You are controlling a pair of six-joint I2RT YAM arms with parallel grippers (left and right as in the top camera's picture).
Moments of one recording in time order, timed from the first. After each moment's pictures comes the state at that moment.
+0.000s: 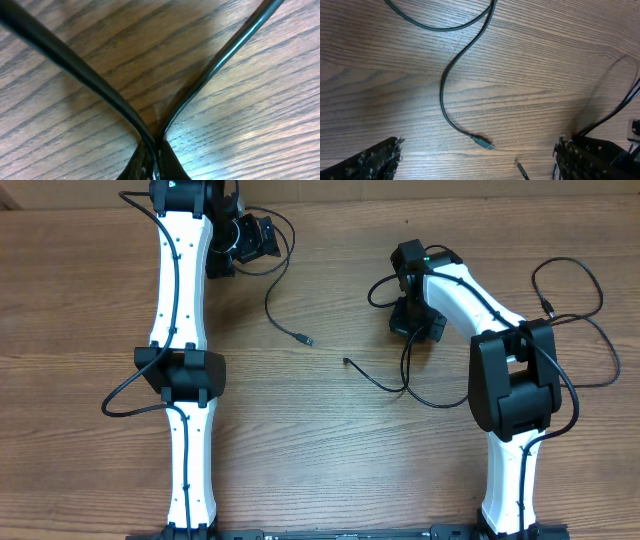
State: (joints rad) left arm -0.09 2.63 2.97 -1.67 0.31 -0.37; right arm 0.27 2.25 1.72 -1.08 0.07 0.66
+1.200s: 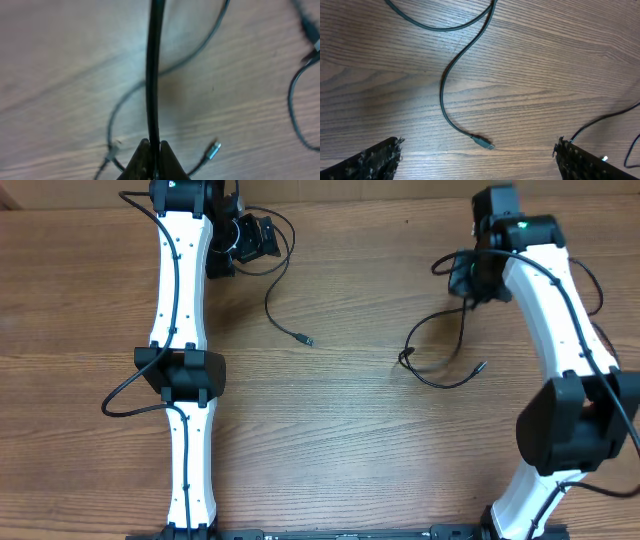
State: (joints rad) left arm -0.09 2.63 2.97 -1.67 0.31 -0.37; right arm 0.08 1.97 1.82 -1.17 0.09 0.34
